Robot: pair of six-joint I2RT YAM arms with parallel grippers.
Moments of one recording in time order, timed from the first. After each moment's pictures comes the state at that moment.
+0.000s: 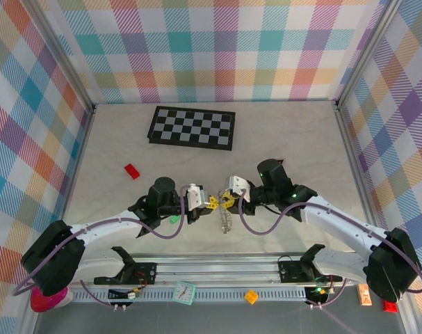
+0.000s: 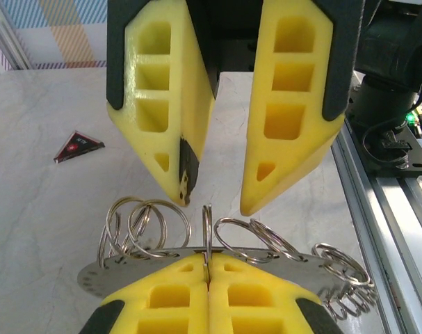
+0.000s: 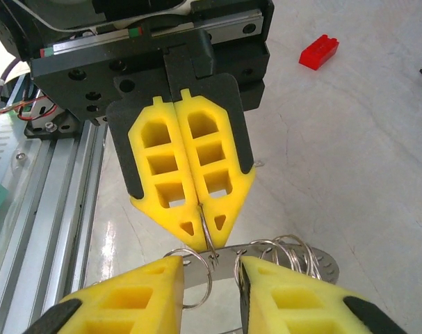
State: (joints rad) left arm -0.74 1.19 0.42 0.44 0.63 0.32; right arm 0.70 1.12 0.70 -0.23 -0.67 -0.48
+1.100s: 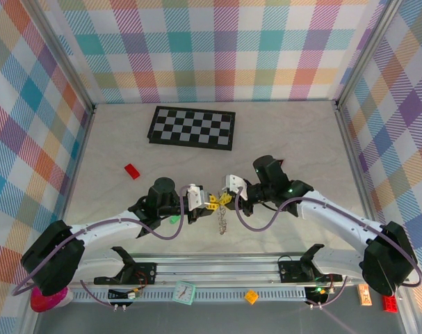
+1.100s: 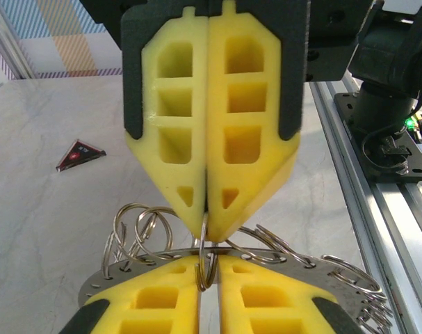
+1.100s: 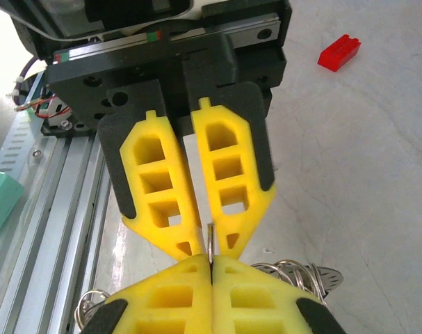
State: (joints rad) left arm -0.75 1.18 0.42 0.46 0.62 0.32; right arm 0.71 1.17 0.77 -0.30 -0.70 -0.52
